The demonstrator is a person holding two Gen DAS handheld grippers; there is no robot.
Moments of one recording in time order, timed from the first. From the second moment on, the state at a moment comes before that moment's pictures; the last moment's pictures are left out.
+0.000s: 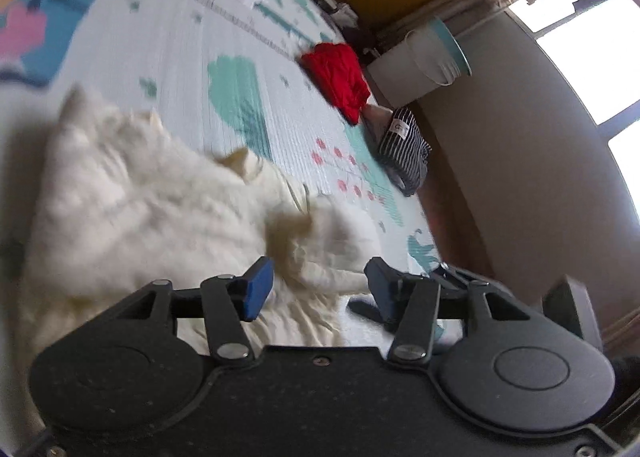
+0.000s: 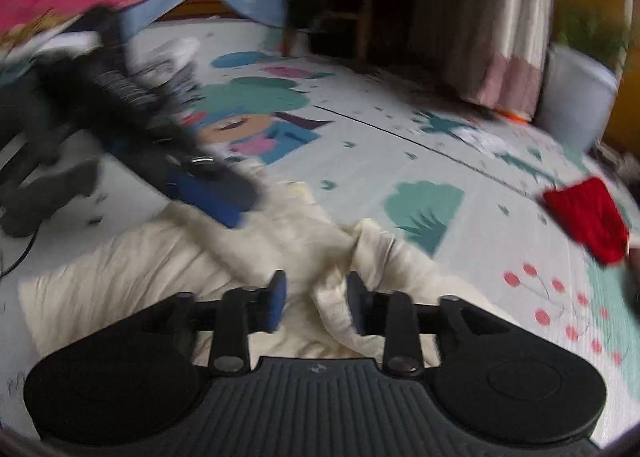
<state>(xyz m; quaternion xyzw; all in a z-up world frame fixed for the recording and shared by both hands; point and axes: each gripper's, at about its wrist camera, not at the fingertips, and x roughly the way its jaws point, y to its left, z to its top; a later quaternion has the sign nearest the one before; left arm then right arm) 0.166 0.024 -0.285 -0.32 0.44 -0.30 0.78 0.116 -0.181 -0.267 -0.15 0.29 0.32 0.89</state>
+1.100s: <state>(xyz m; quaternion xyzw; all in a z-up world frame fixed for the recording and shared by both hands) 0.205 0.107 -0.259 -0.38 0.41 -0.23 0.80 0.110 -0.191 -0.319 -0.12 0.41 0.31 0.85</state>
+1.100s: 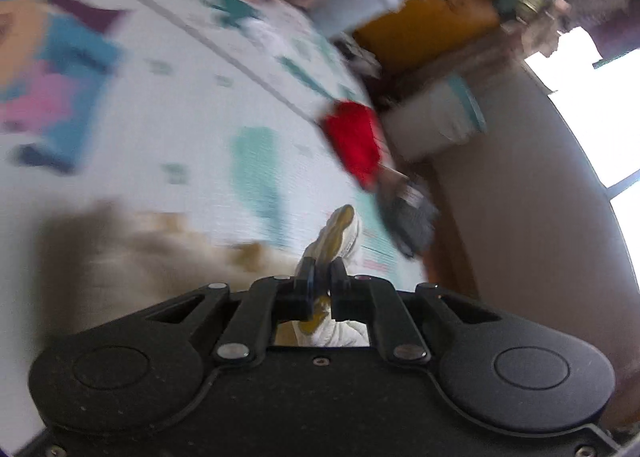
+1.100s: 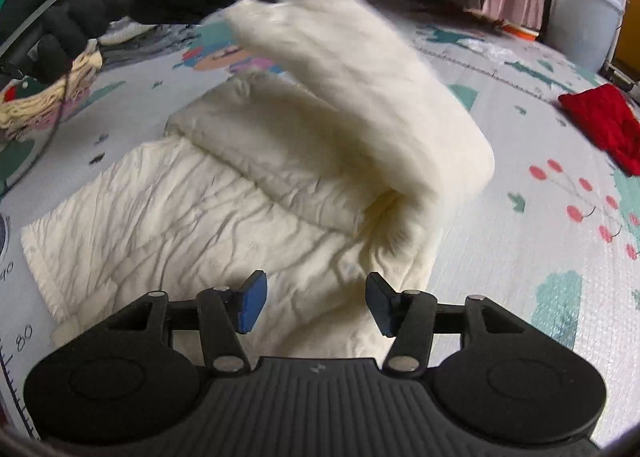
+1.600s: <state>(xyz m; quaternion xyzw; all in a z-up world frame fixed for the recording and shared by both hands) 0.172 0.137 -0.301 -0.41 0.47 -0.17 0.77 0.149 -0.208 -0.290 -0.08 0.34 0.30 0.89</state>
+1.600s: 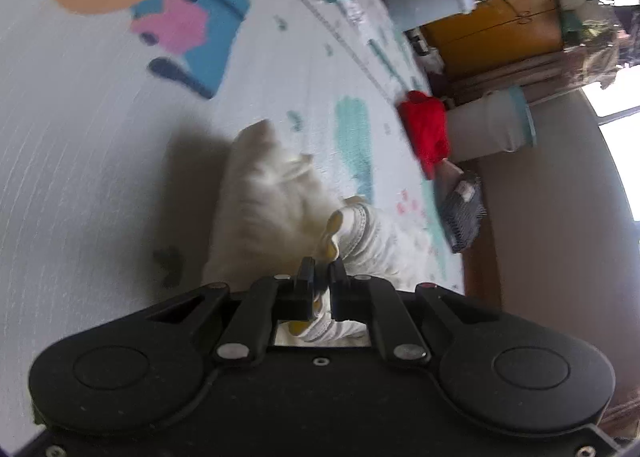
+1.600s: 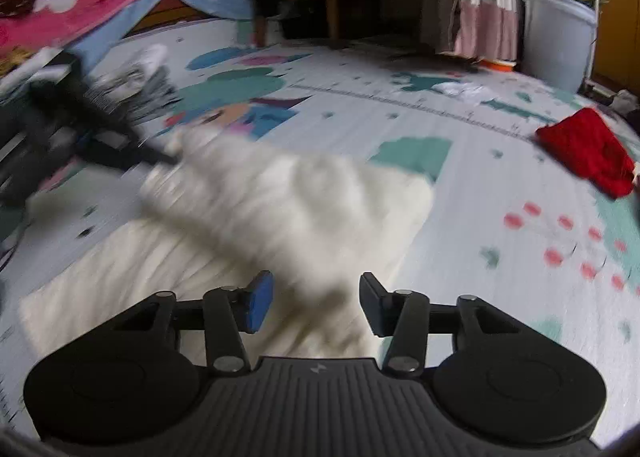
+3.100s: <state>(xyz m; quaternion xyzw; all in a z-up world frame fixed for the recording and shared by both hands) 0.148 0.036 -0.308 0.15 0.32 -0.31 0.88 0.210 -0.187 -0.318 -0.17 0.36 0.35 0.85</state>
